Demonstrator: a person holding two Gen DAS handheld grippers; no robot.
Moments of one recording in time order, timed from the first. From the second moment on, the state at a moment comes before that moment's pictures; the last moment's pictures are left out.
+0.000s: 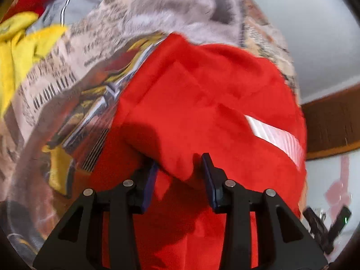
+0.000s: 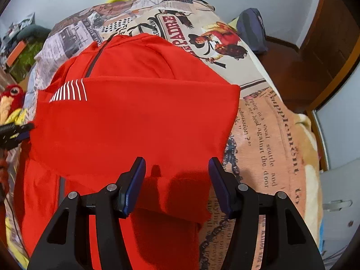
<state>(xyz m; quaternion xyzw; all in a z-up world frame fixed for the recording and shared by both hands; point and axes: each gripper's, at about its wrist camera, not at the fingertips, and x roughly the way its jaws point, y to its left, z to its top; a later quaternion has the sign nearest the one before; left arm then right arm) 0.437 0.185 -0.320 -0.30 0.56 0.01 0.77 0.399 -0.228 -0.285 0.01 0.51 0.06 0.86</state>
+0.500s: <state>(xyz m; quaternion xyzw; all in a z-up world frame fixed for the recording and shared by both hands) 0.418 0.172 -0.246 -0.15 0.46 0.05 0.88 0.397 -0.222 -0.289 -0.04 0.51 0.06 0.86</state>
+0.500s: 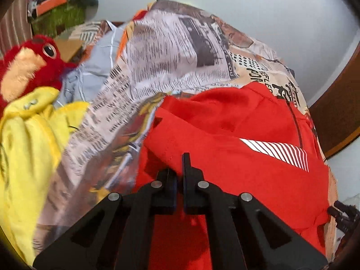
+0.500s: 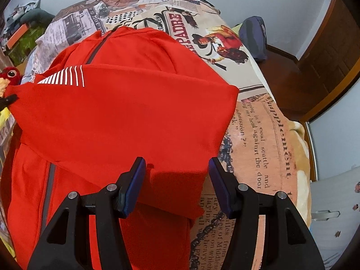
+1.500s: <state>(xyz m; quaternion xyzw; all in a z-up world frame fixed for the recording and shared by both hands) 0.447 0.148 -0.153 -0.02 0.41 0.02 0.91 0.467 -0.198 -0.206 -0.05 0.42 0.09 0.90</state>
